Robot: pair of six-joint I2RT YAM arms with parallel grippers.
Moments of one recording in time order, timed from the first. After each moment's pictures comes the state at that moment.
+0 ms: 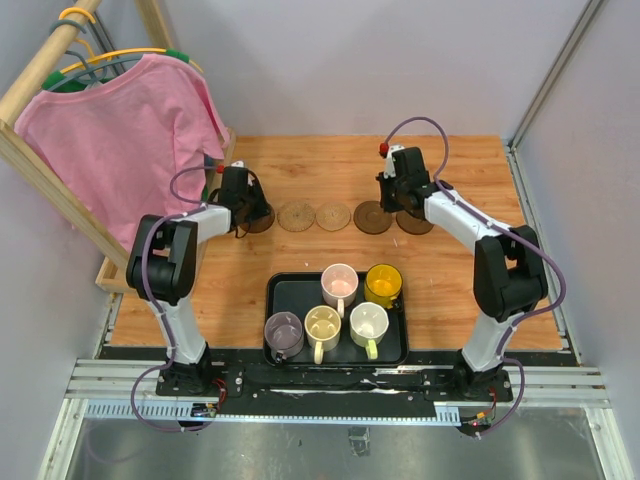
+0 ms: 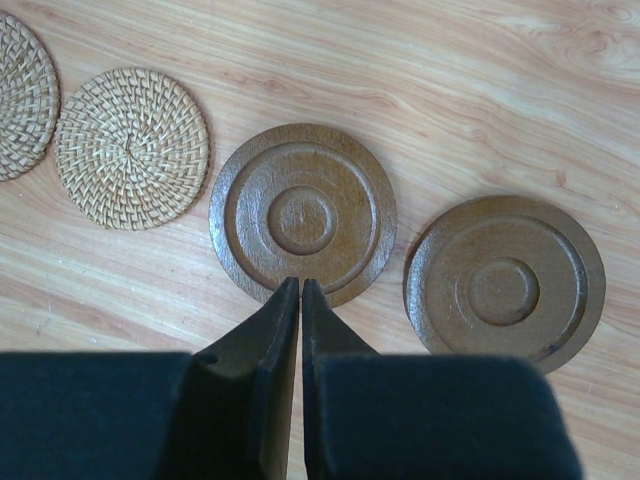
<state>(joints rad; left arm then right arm) -0.18 1.89 1.10 0.07 -0.03 -0.50 0.36 1.79 1.32 -0.30 -0.04 0.07</state>
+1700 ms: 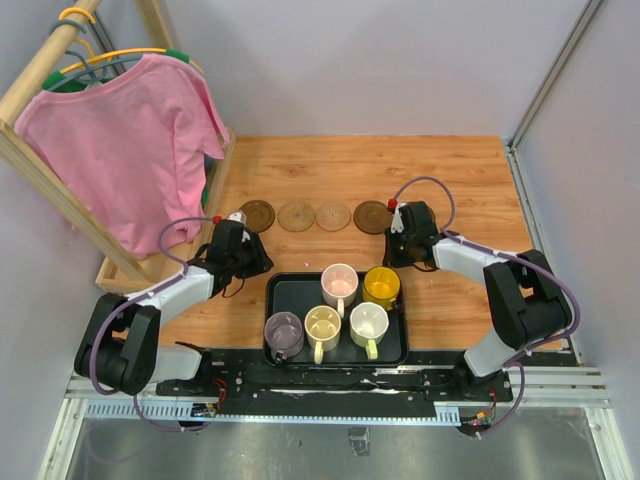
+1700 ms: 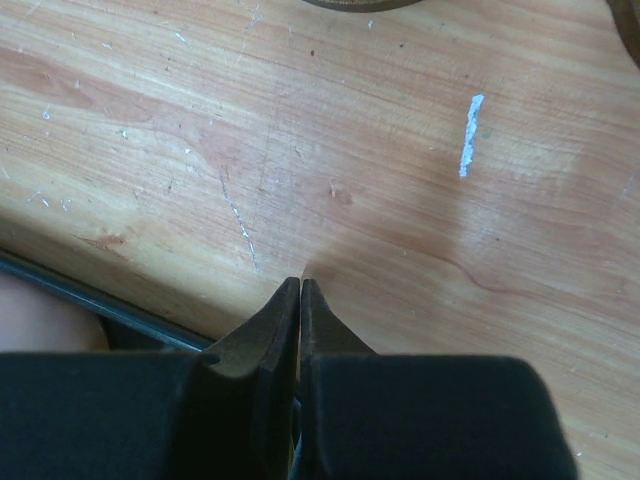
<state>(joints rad) -0.31 1.30 0.54 -0.02 0.05 -0.57 0.39 1.58 0.81 -0.16 -0.17 0.21</state>
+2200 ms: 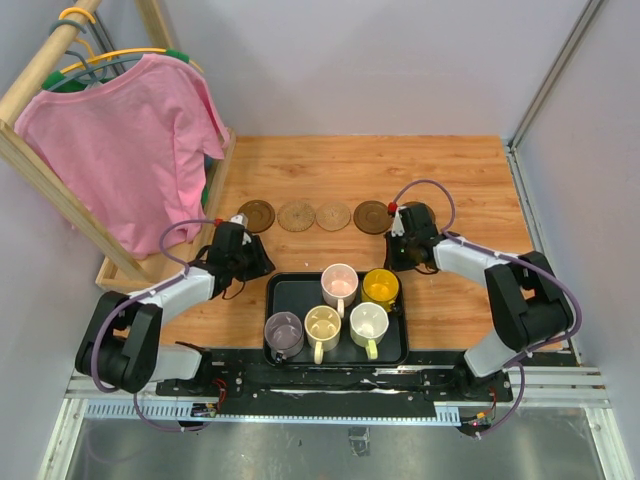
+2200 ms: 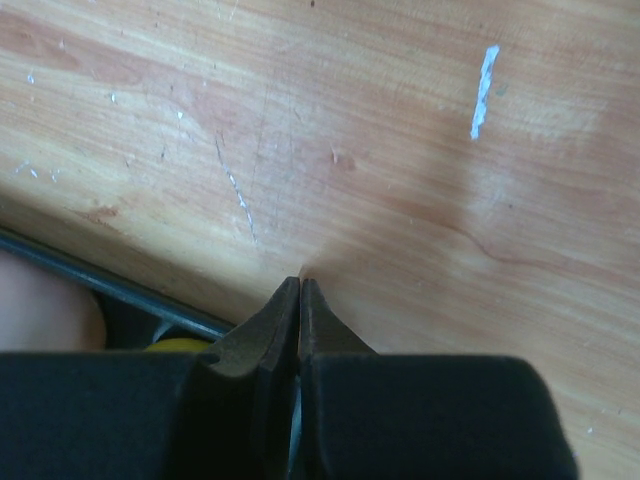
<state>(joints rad) -0.31 1.30 0.52 -0.02 0.07 -0.58 0.39 1.58 0.80 -0.20 -0.18 0.21</state>
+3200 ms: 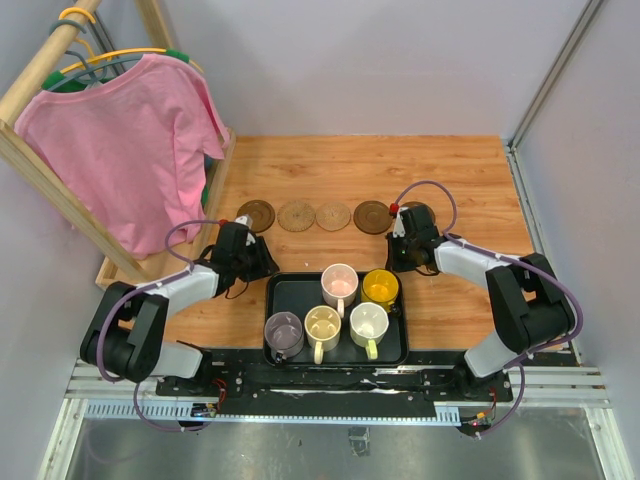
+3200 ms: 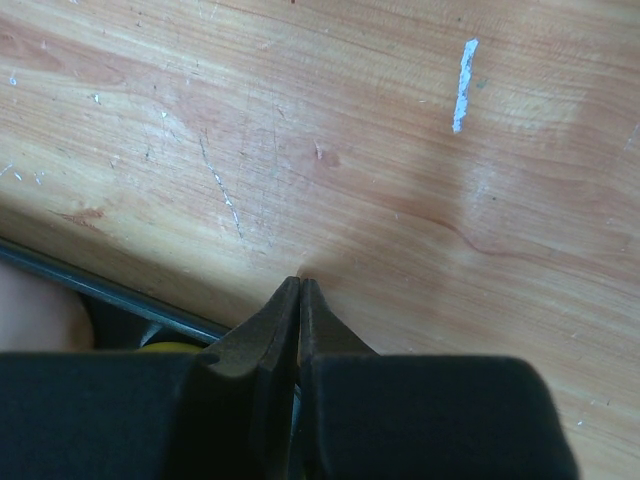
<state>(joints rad) -0.33 1.36 0.52 0.03 0.10 -0.59 0.39 1.57 0.77 -0.20 -0.16 0.21</state>
